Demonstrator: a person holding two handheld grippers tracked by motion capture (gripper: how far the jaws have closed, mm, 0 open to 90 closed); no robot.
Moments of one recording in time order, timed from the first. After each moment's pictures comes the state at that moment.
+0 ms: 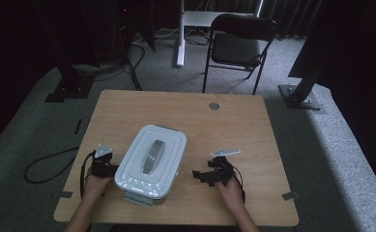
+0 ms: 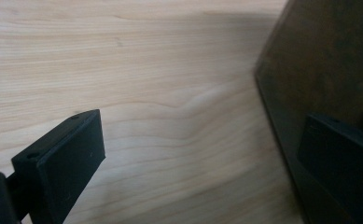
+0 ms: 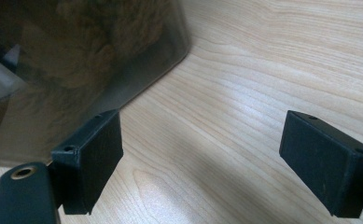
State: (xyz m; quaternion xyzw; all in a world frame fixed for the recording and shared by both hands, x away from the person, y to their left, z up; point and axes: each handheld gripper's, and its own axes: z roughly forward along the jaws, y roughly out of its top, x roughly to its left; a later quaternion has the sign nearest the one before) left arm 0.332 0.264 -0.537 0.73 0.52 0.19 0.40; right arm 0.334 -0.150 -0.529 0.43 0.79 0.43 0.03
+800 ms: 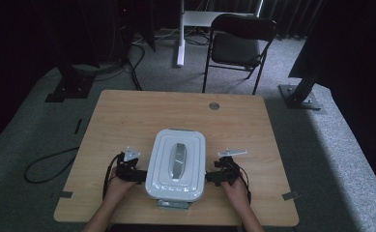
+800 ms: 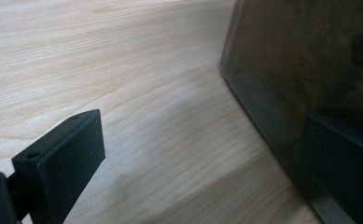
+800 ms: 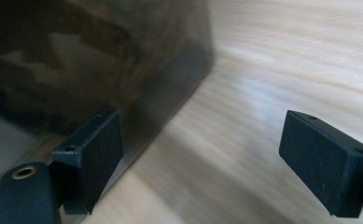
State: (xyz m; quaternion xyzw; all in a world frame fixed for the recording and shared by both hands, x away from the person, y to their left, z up) left arm 0.324 0.184 -0.532 0.78 0.46 0.18 0.38; right arm 0.337 -0.173 -0.535 0.45 0.79 0.42 0.05
